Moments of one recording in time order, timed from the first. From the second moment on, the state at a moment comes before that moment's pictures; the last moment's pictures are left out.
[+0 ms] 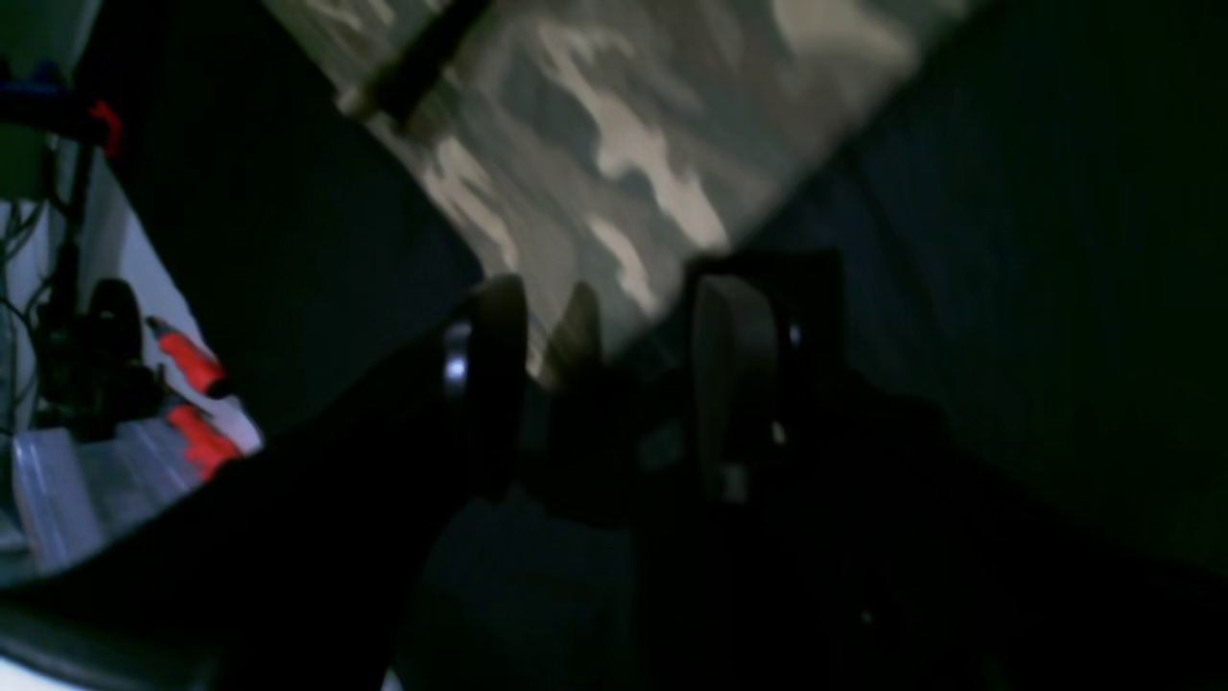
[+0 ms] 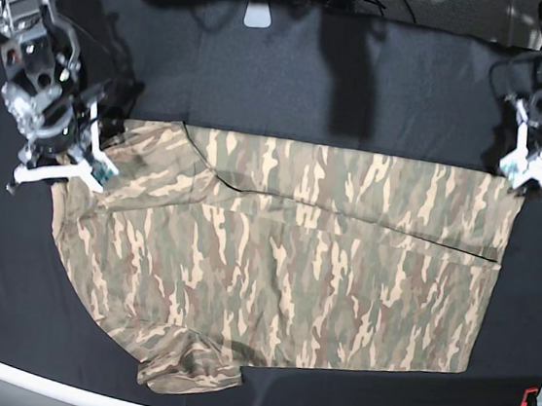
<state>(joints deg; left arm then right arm) 21.5 -36.4 -2.5 94.4 17.8 -26.2 9.4 -10.3 42.0 -11.2 105.3 -13.8 9.0 -43.1</state>
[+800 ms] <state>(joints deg) 18.6 -36.3 -2.0 86.1 29.2 -26.5 -4.5 -16.4 42.0 -11.2 110.7 -15.2 0.6 -44.7</state>
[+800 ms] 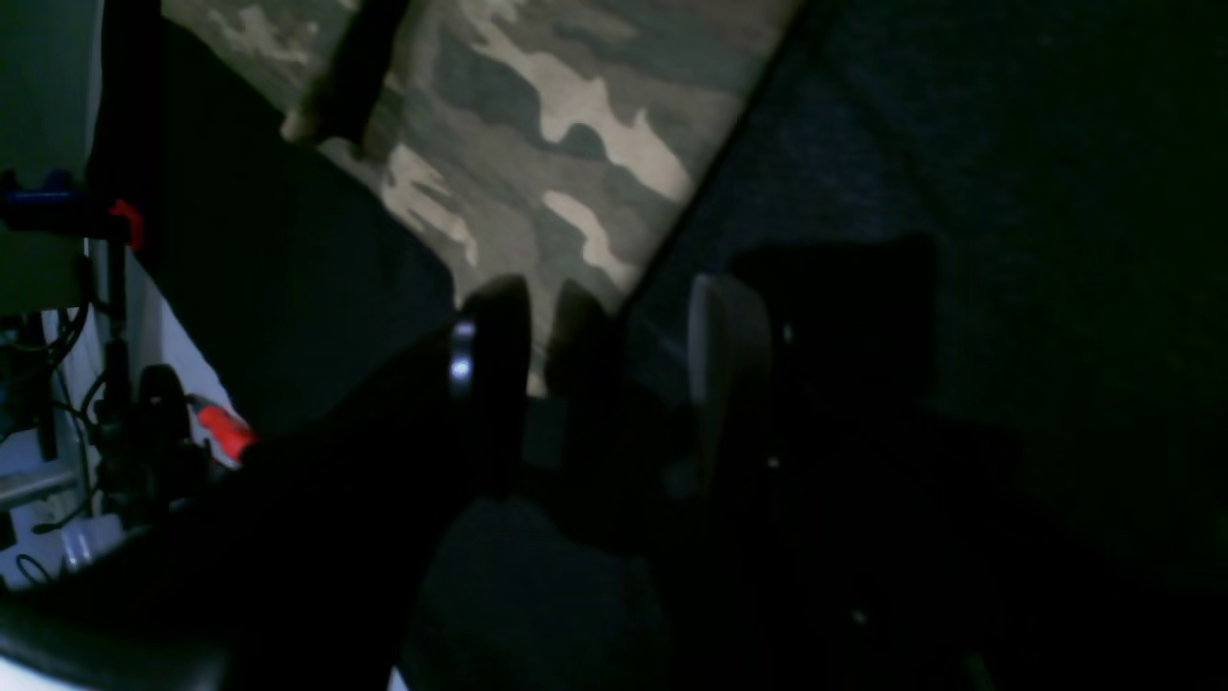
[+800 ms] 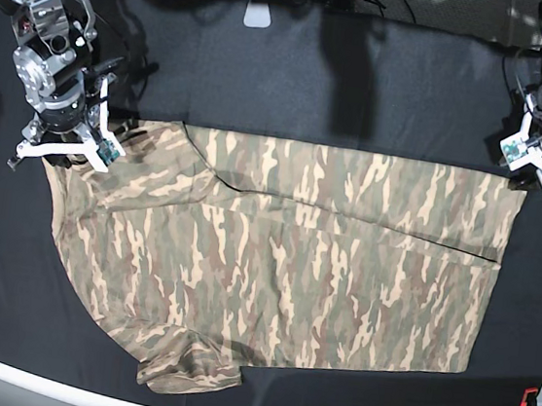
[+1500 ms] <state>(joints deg) 8.9 -36.7 8.2 74.0 39.1 -24.7 -5.1 -17.3 42.0 -11.2 110.7 -19.4 0.2 -46.1</state>
